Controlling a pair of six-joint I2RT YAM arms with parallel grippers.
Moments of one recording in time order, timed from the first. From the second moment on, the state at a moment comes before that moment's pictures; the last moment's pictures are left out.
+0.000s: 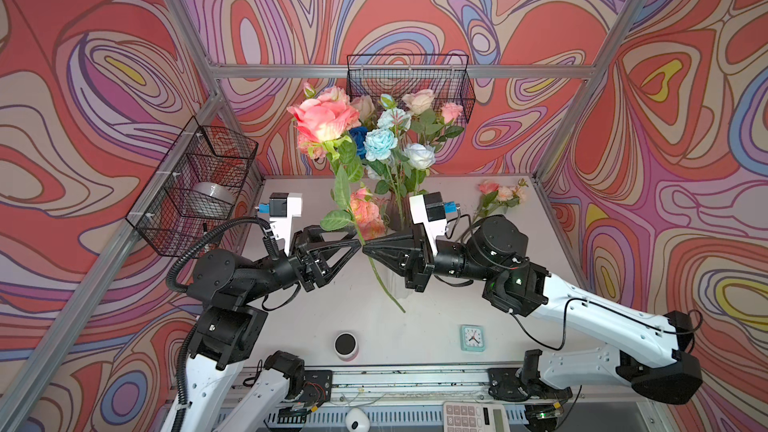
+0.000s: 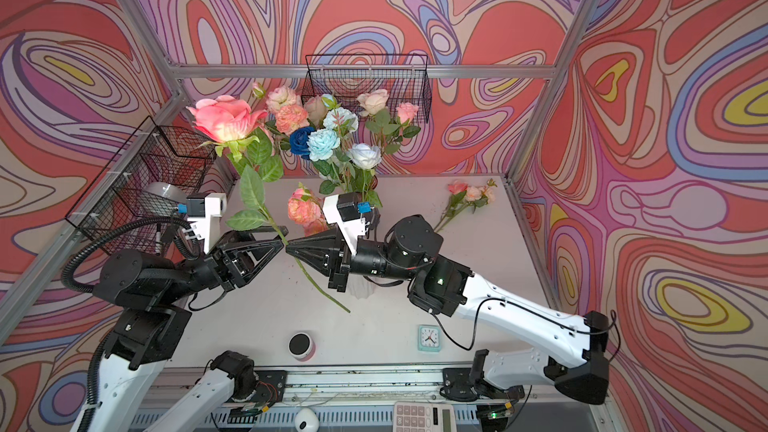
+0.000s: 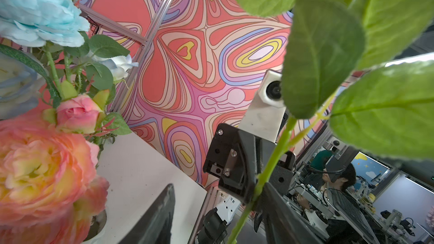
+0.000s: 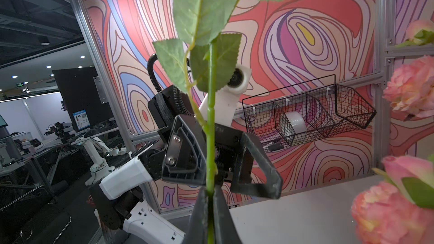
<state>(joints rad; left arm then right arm) -0.33 0.66 1.04 -0.05 0.86 -0.84 1.11 1.25 1.32 0.20 -0.39 0.32</state>
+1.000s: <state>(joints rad) -0.84 0.84 1.23 -0.38 0.50 -0.43 1.11 1.00 1.14 0.21 -0.04 0.25</state>
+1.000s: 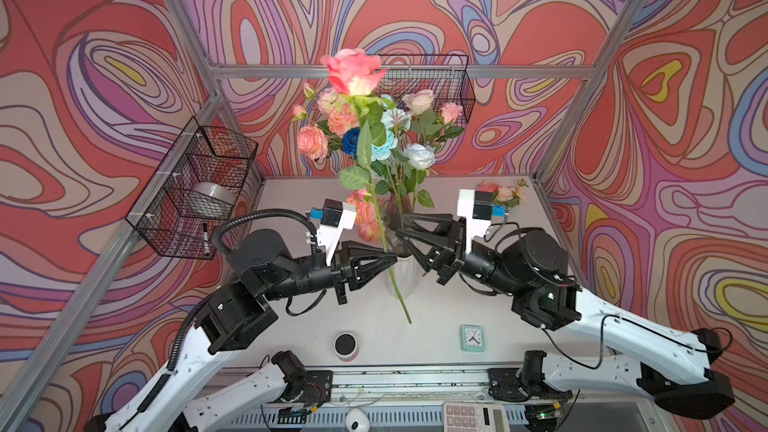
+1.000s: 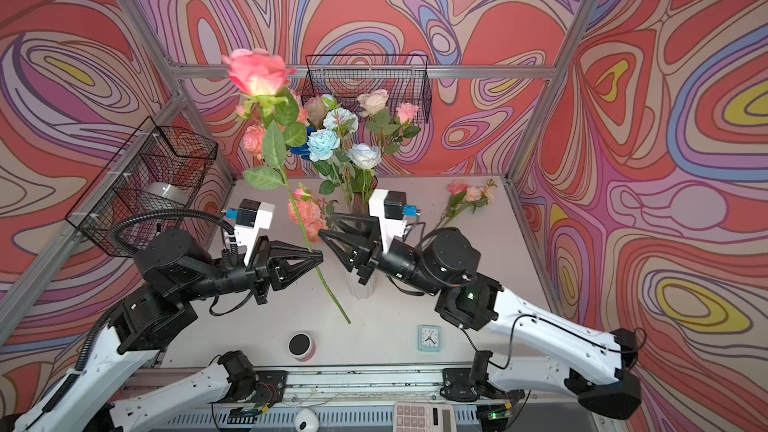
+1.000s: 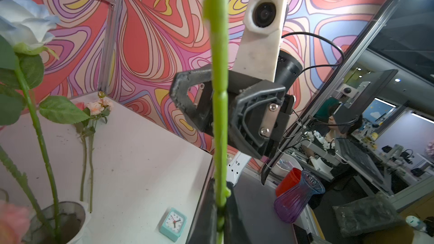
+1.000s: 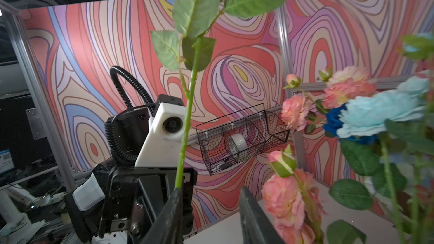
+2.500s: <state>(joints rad) -0.94 1.18 1.27 -0.25 -0.19 -0.07 1.11 0.63 0.93 0.14 0.19 0.21</state>
